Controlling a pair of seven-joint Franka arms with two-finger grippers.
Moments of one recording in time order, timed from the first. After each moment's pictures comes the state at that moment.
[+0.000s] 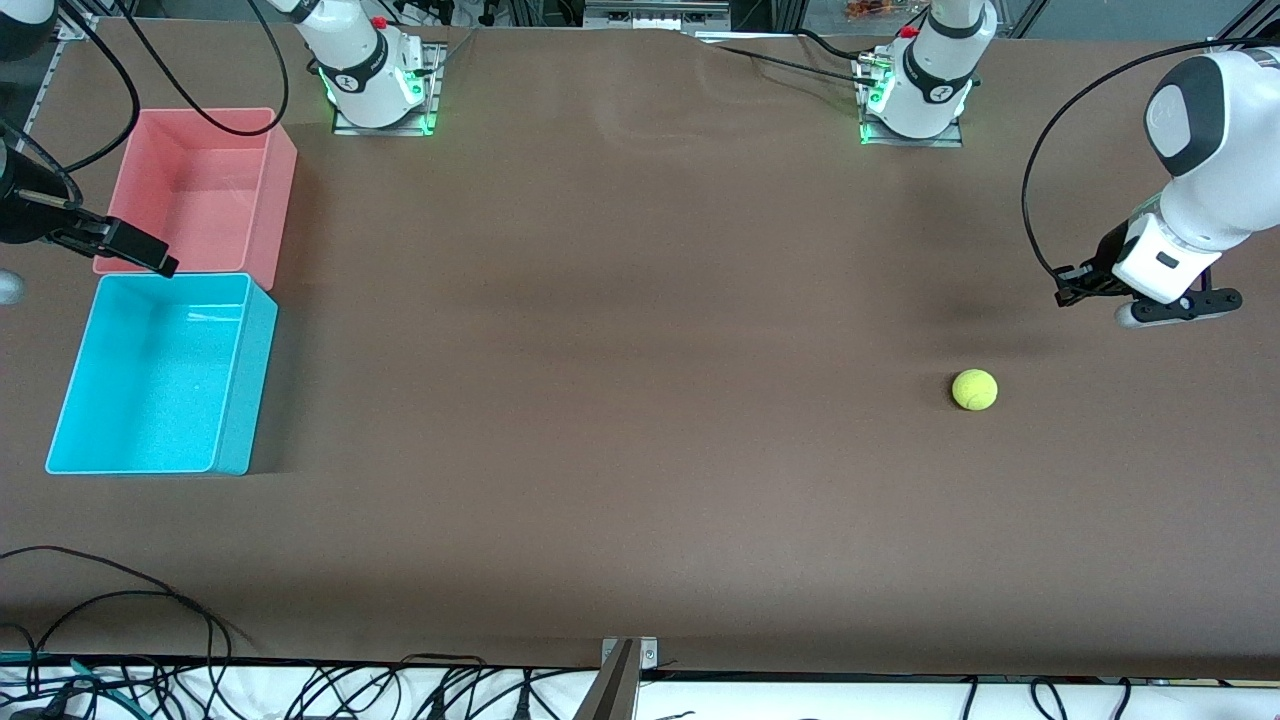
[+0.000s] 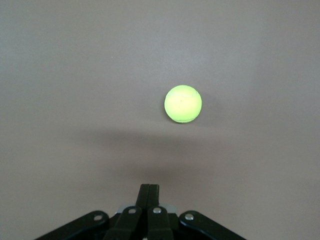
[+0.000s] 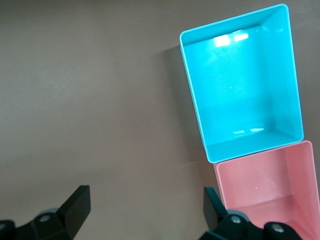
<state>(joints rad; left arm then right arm) 0.18 -0.06 -0.06 -2.20 0.00 2.10 -0.03 -0.02 0.06 0.00 -1.57 0.01 1.58 0.23</state>
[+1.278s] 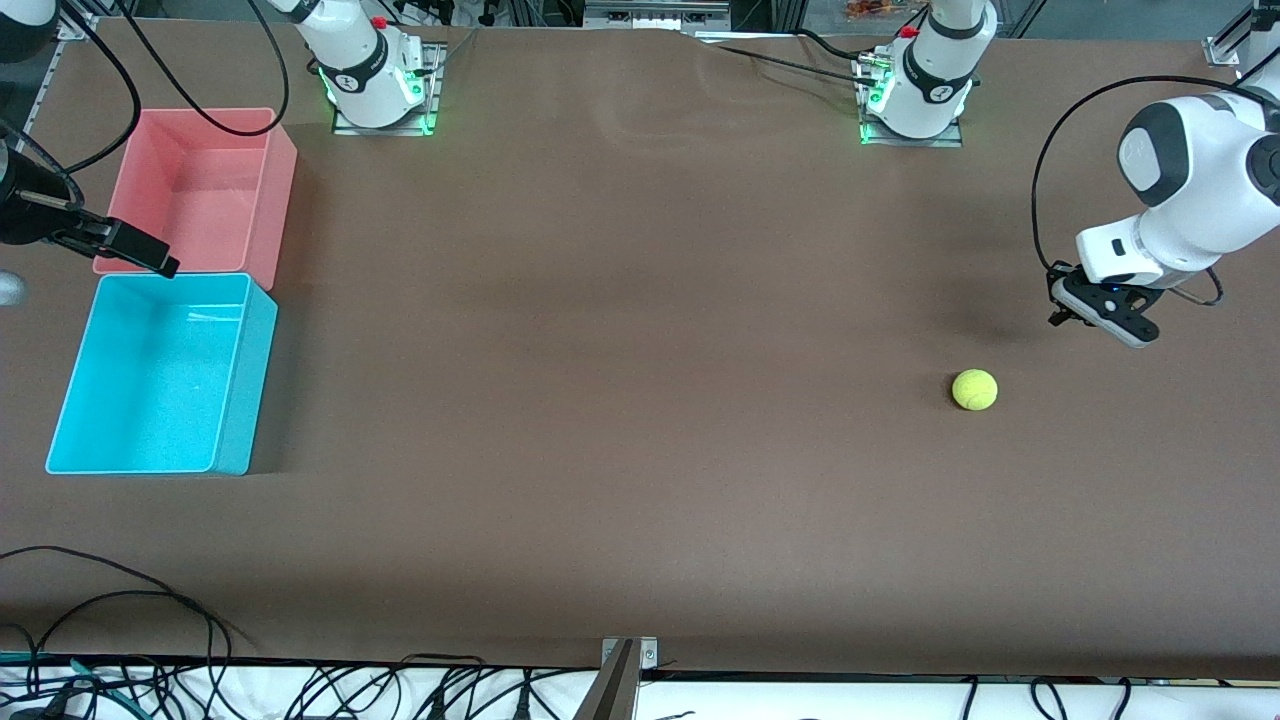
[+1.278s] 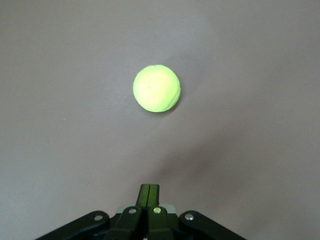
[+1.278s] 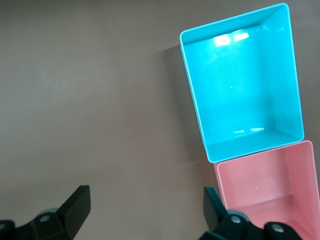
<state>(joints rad) 0.24 0.02 -0.06 -2.32 0.00 2.36 0.91 -0.02 0.06 0.00 -1.57 0.01 1.58 0.23</state>
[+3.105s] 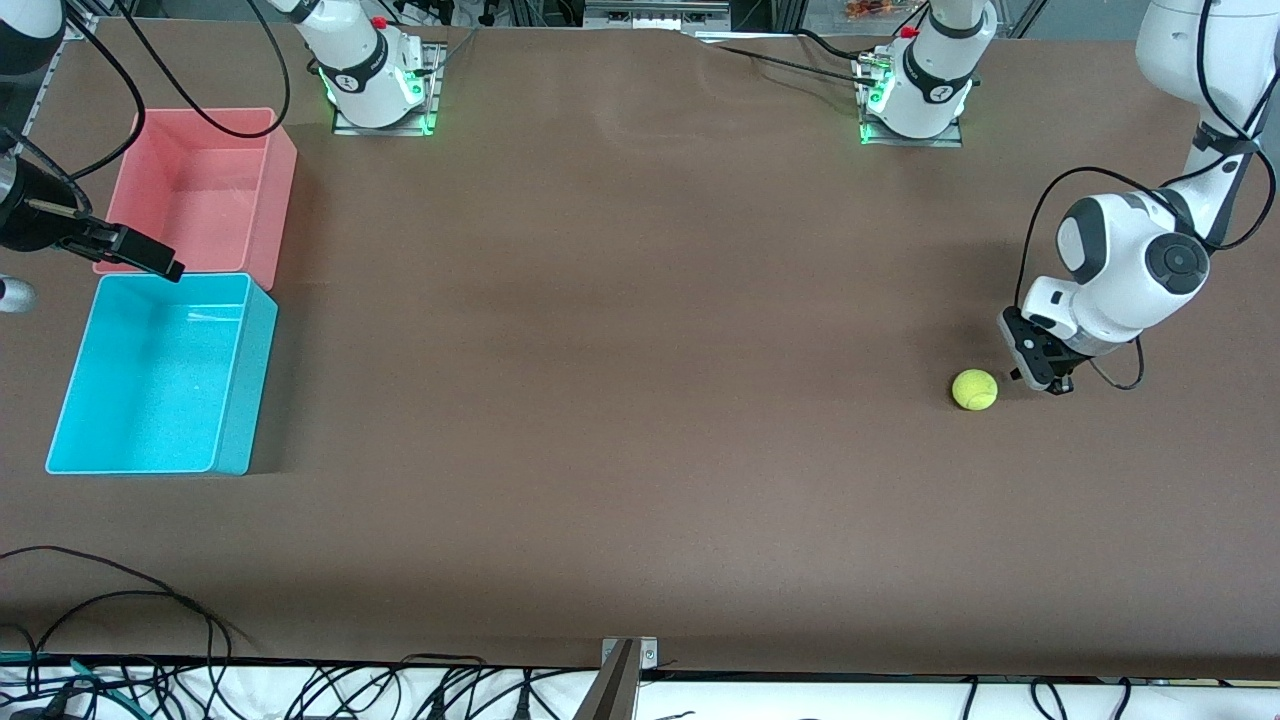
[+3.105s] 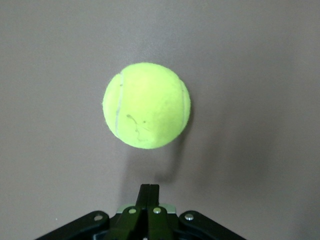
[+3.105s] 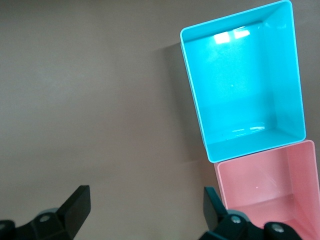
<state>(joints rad) 0.25 0.38 -0.07 -2.23 0.10 2.67 1.39 -0.02 0.08 0.00 -1.57 0.01 1.58 0.23</state>
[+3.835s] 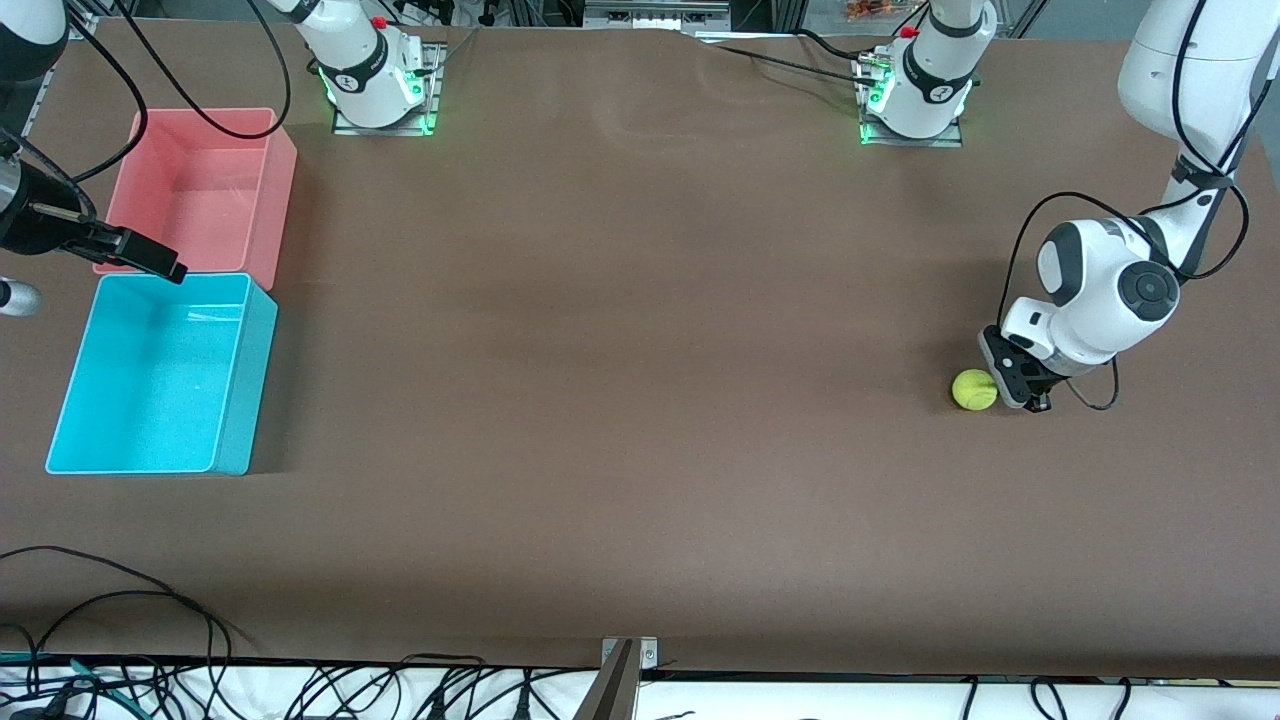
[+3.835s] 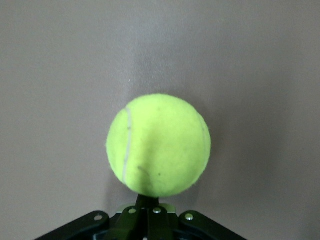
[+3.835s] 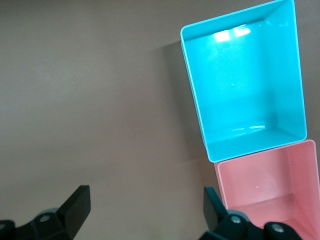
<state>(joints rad) 0.21 0.47 -0.07 -2.16 0.10 2.70 1.38 -0.02 0.08 0.00 -1.57 0.01 1.58 0.23</state>
